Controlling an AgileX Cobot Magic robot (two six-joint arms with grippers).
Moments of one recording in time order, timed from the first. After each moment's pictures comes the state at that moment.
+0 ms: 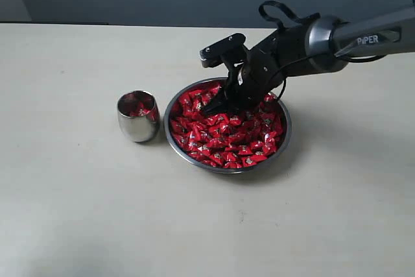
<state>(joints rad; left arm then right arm) 0.12 0.00 0.01 0.03 0.34 0.03 0.69 2.10 -1.30 -0.22 0.35 0.14</state>
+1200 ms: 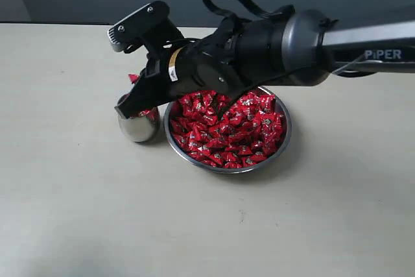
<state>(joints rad) 0.12 0.00 0.01 0.03 0.34 0.03 0.96 1.95 -1.30 -0.25 0.16 0.15</state>
